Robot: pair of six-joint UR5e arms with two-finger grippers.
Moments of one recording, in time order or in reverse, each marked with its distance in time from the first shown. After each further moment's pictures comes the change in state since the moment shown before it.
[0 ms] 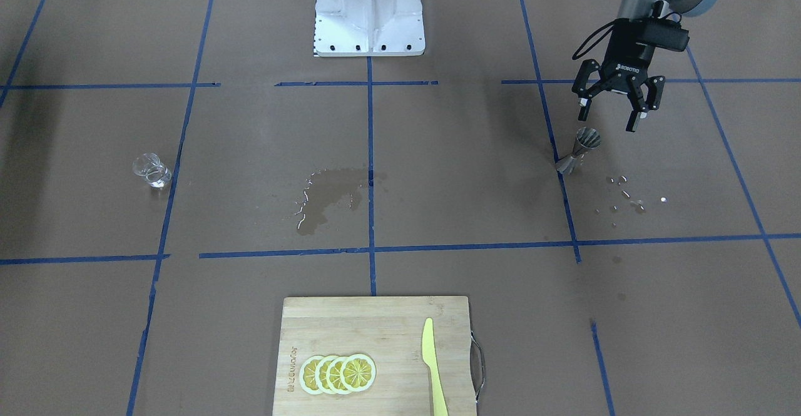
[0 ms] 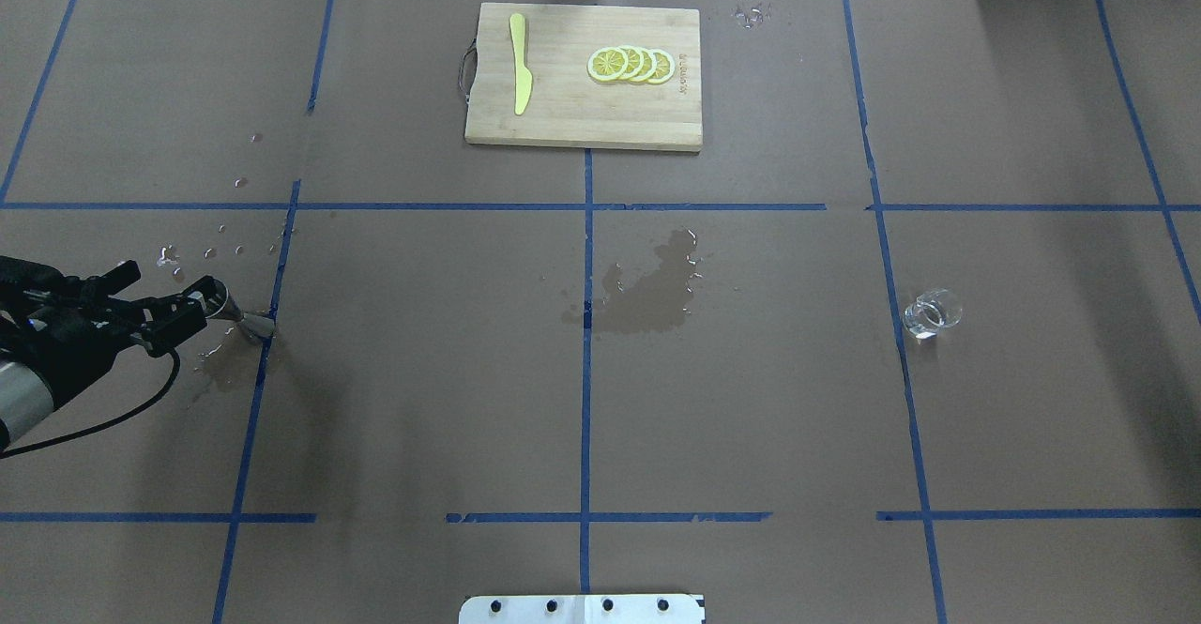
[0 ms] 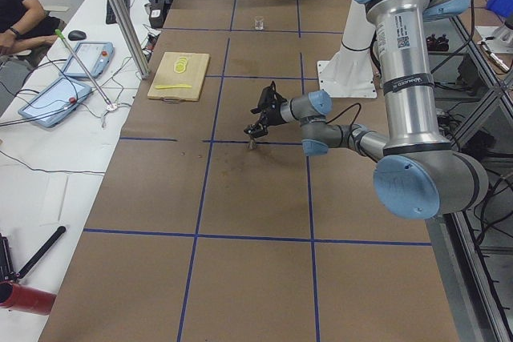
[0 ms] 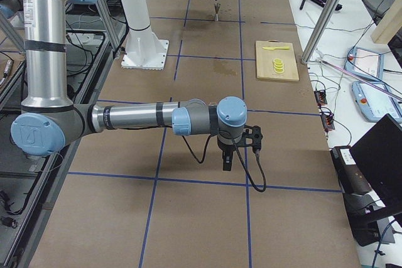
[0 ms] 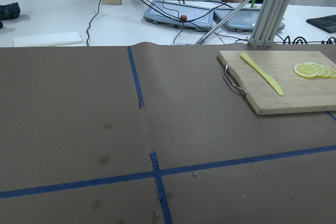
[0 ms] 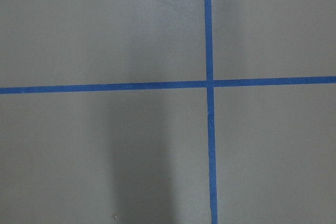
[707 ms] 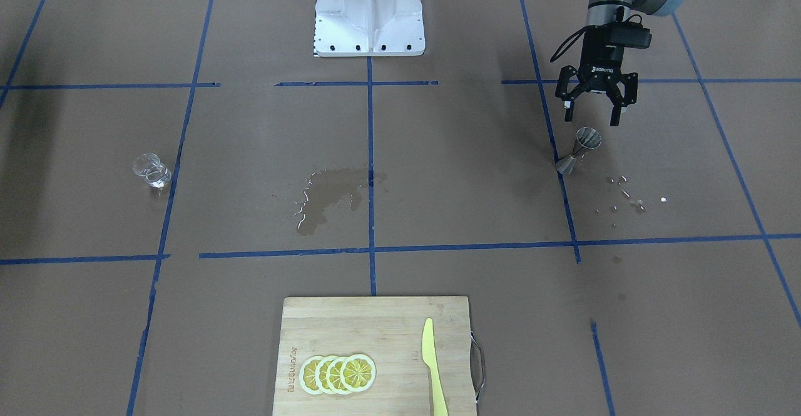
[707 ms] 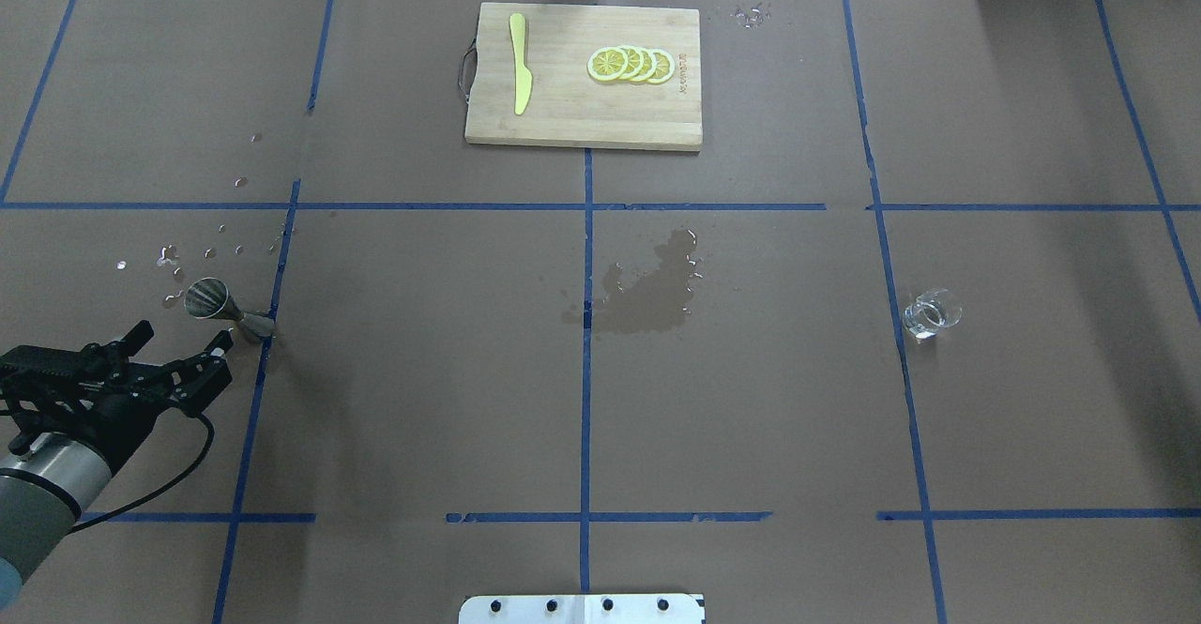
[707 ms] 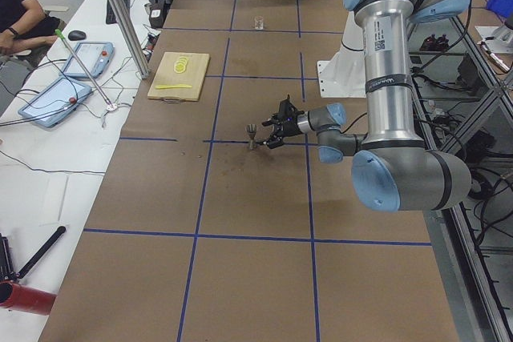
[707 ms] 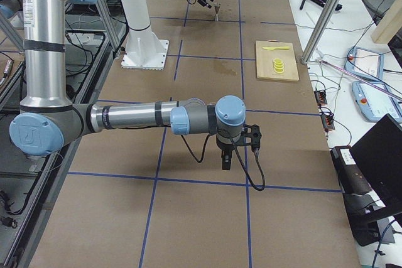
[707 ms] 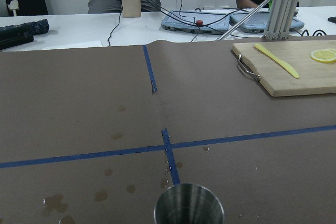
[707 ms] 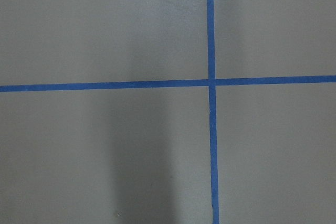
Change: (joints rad) left arm 0.217 -0.013 0.097 0.082 0.321 -0.190; right arm 0.000 -0.009 0.013 0.000 0.002 -0.001
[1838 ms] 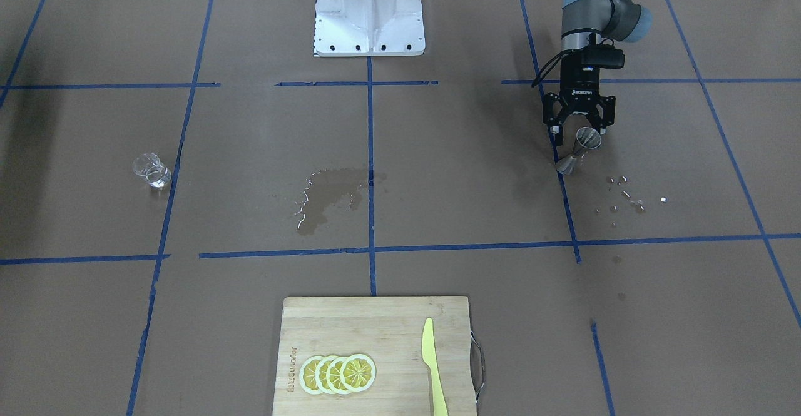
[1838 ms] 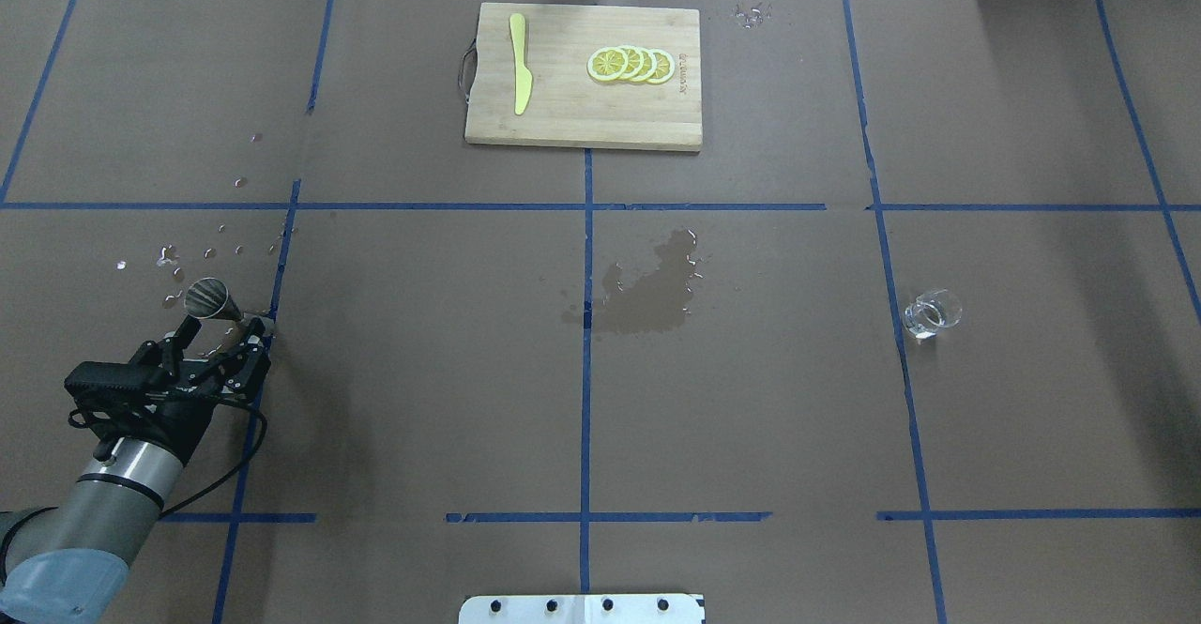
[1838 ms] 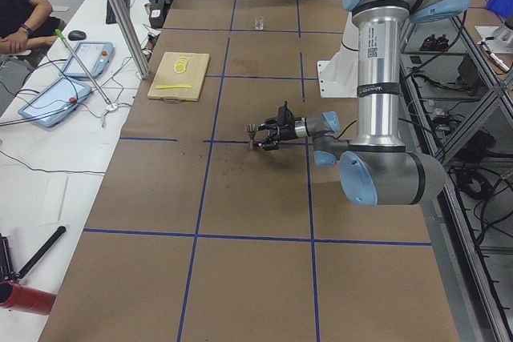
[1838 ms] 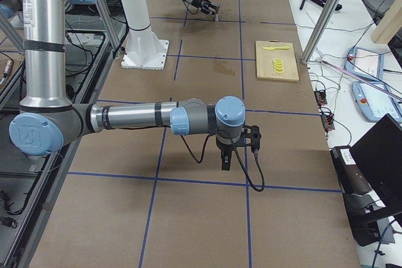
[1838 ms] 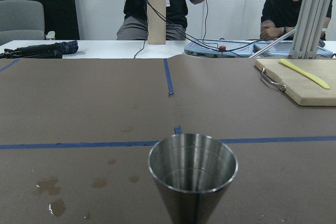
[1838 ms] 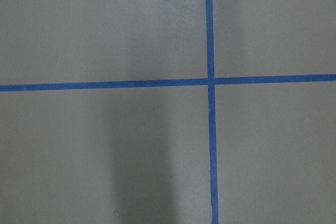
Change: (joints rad) left arm 0.011 -0.154 0.186 -0.011 0.151 -0.043; right arm 0.000 0.000 -0.003 0.000 0.000 0.000
